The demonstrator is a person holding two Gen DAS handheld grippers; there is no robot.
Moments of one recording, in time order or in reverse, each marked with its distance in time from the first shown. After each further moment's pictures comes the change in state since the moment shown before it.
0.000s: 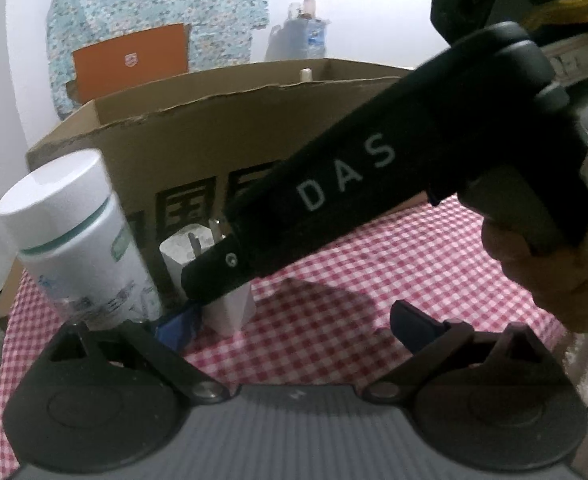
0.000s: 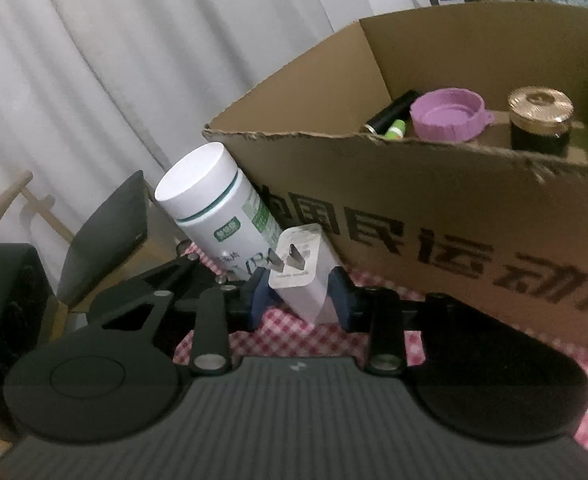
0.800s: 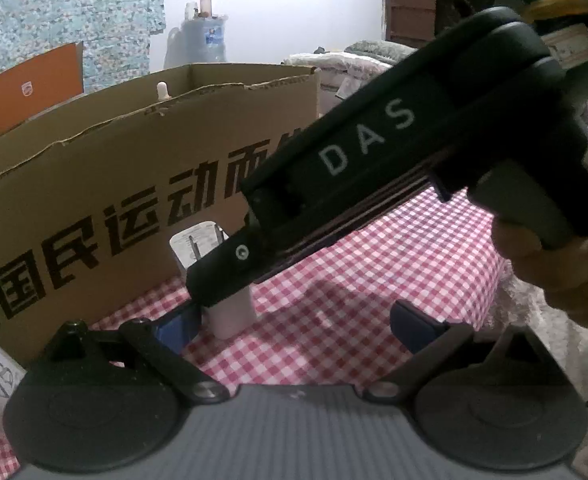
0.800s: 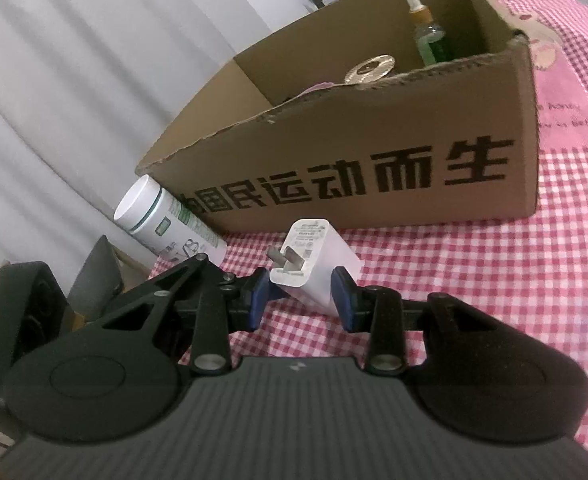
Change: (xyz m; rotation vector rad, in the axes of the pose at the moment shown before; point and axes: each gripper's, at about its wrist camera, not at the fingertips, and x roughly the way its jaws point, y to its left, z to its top) left arm 0.020 -0.068 0.018 0.162 0.026 -0.215; right arm -0.082 -0.045 -0.053 0.295 -0.102 -0.115
